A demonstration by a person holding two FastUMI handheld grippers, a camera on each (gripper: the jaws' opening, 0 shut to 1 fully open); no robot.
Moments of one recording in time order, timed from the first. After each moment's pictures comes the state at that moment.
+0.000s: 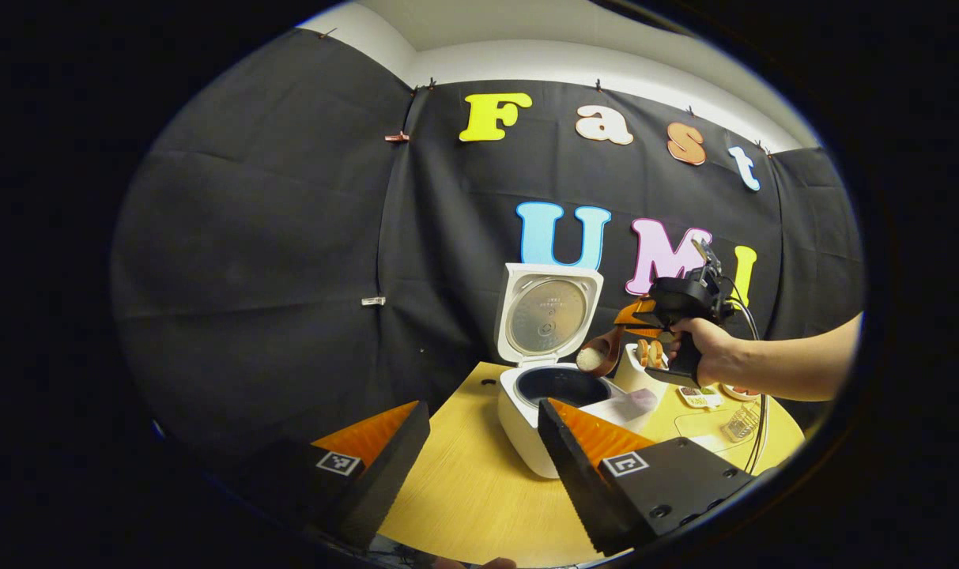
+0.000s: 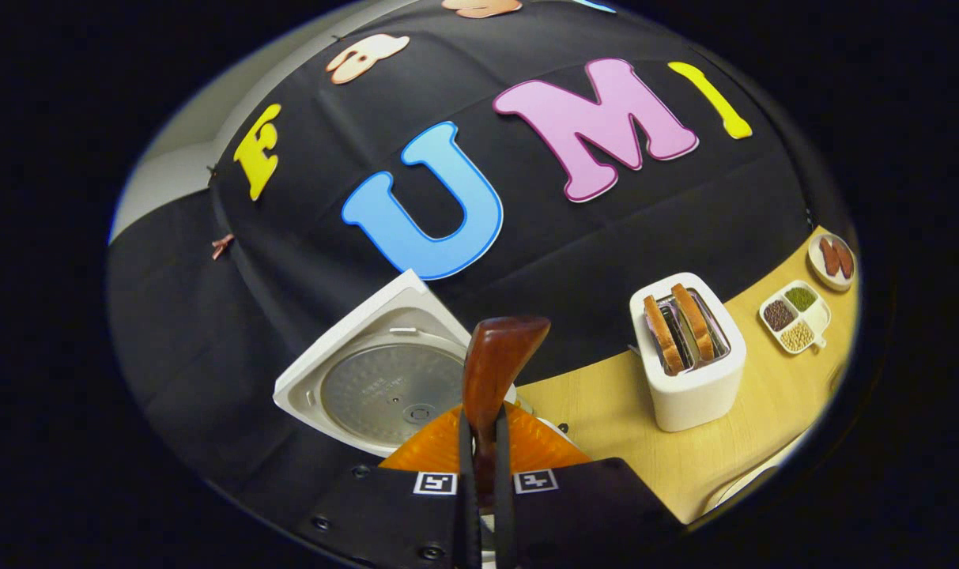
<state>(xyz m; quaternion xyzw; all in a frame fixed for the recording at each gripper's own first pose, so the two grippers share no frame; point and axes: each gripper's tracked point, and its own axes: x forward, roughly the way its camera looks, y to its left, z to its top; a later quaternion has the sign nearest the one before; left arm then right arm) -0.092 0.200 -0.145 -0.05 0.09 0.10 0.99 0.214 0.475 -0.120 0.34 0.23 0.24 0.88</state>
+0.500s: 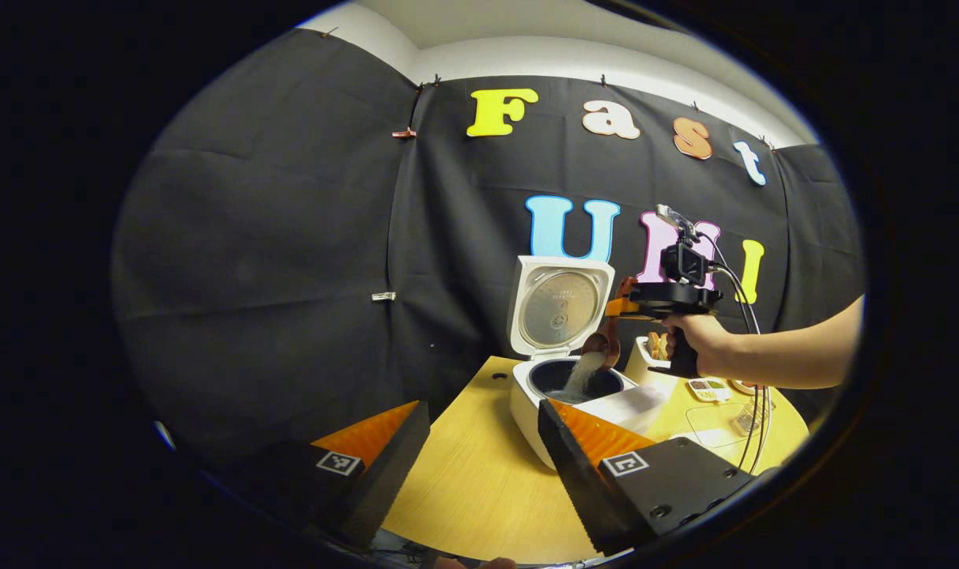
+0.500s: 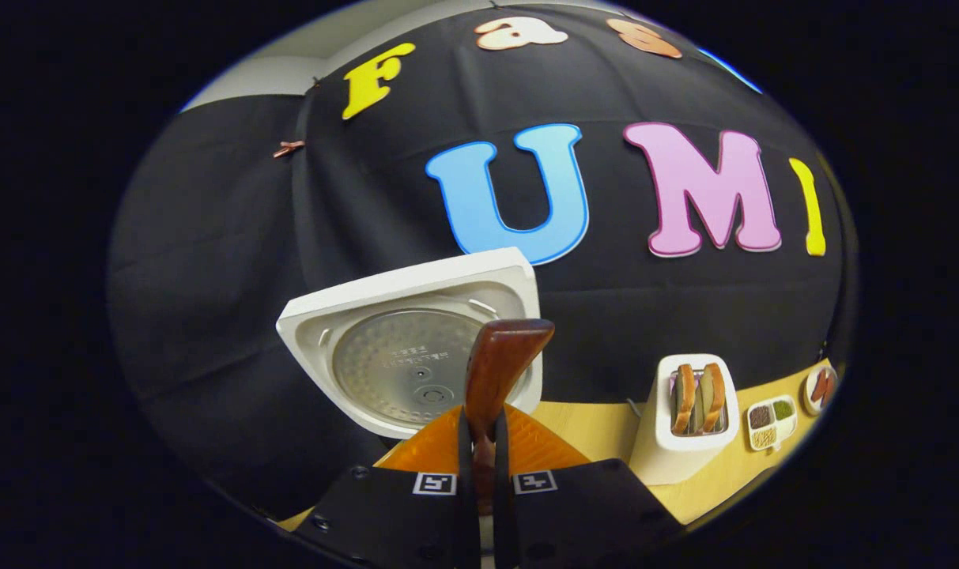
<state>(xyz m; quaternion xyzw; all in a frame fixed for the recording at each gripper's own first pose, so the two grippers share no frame) -0.100 0.215 -0.151 -0.05 0.09 0.12 0.99 0.202 0.519 -0.093 0.15 0.15 0.31 0.92</state>
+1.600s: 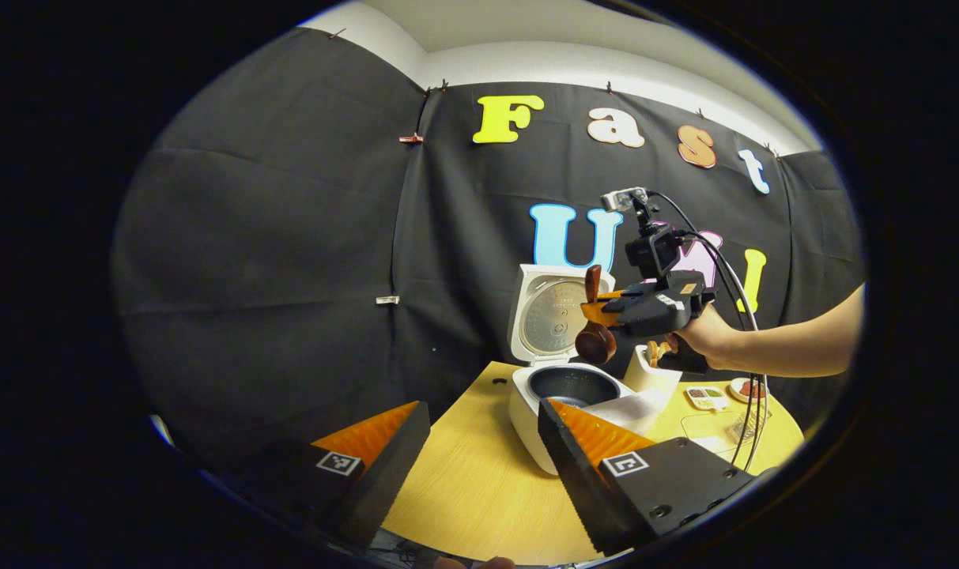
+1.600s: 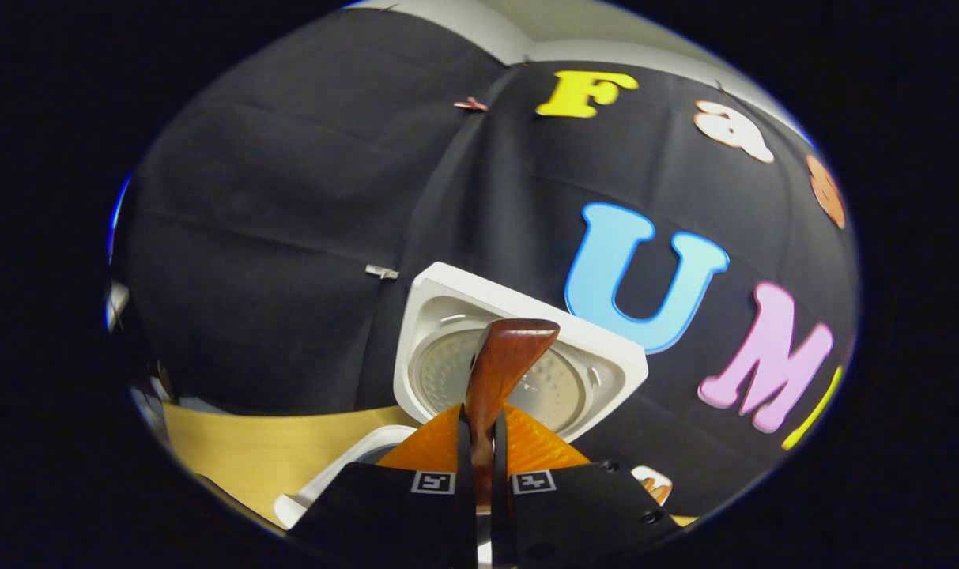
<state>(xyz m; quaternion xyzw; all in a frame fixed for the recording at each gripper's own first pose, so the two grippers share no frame) -0.107 0.207 -0.140 -0.06 0.08 0.12 0.99 0.167 0.540 -0.053 -0.04 0.05 0.42 0.90</state>
